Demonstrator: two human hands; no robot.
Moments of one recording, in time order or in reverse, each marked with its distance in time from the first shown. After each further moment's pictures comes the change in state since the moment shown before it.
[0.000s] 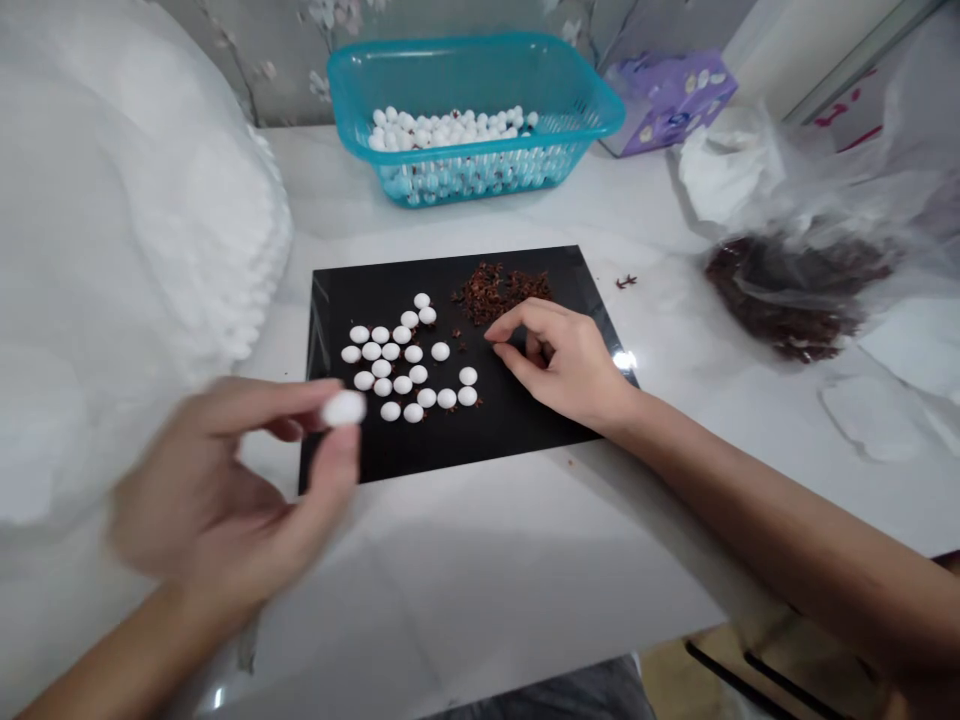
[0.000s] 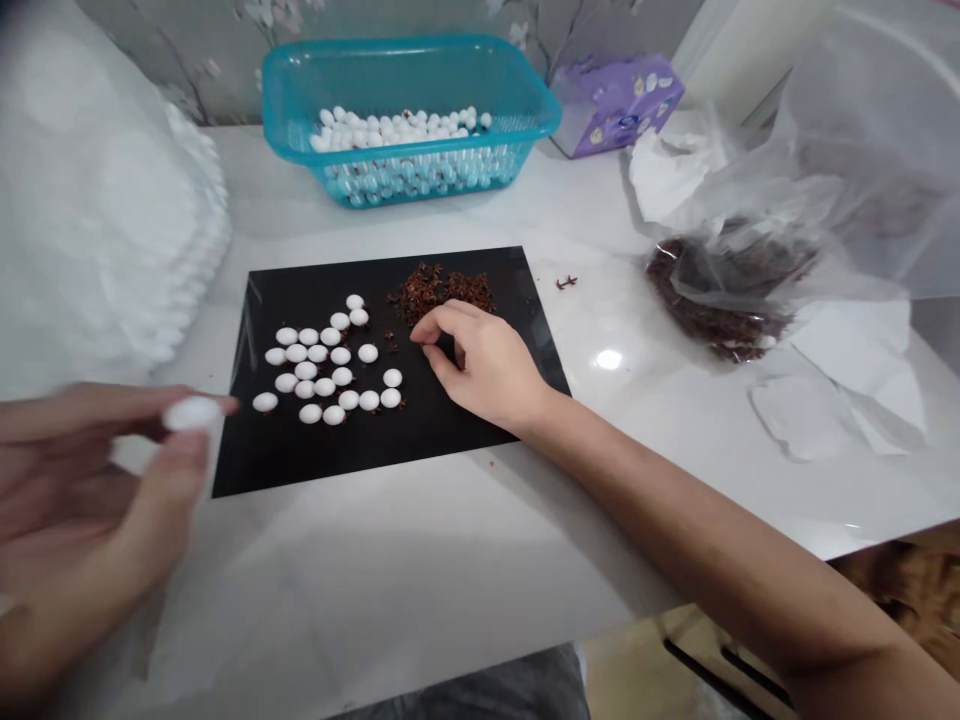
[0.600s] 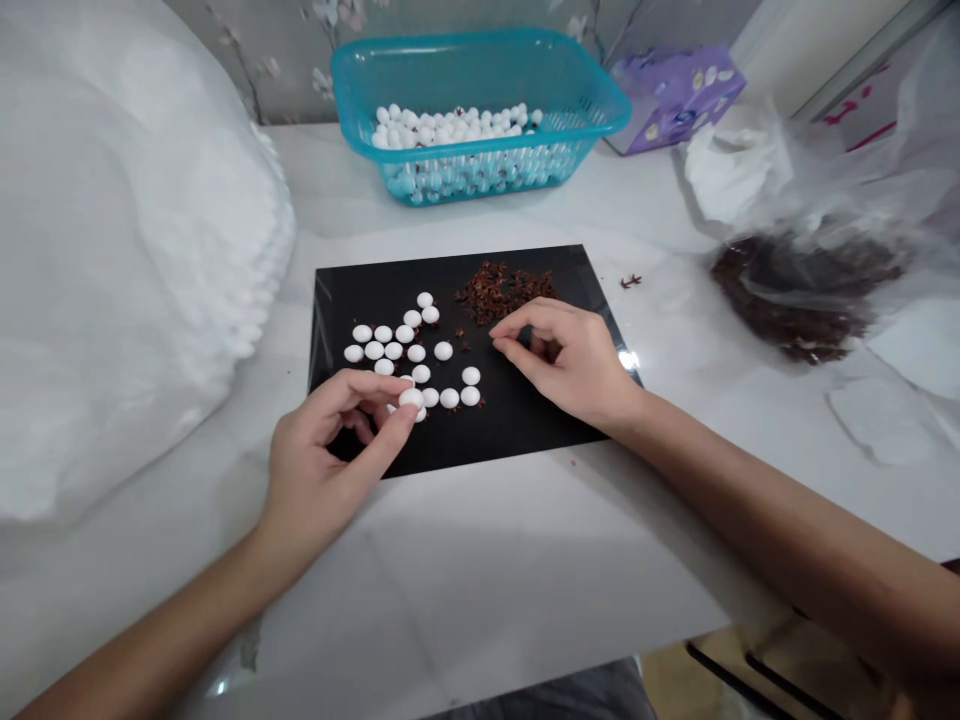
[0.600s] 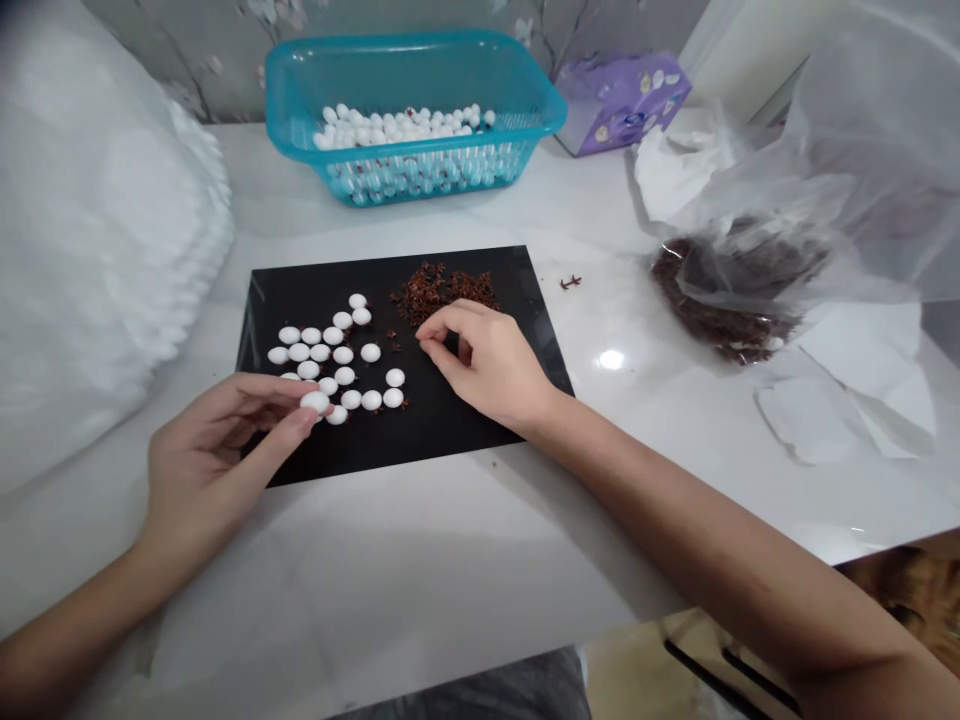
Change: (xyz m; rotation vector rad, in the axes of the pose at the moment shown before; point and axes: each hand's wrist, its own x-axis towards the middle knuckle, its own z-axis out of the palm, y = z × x) left_hand 0.011 -0.017 0.025 -0.048 -0.214 -0.101; right_hand 0.001 0.001 0.000 0.039 0.043 0.024
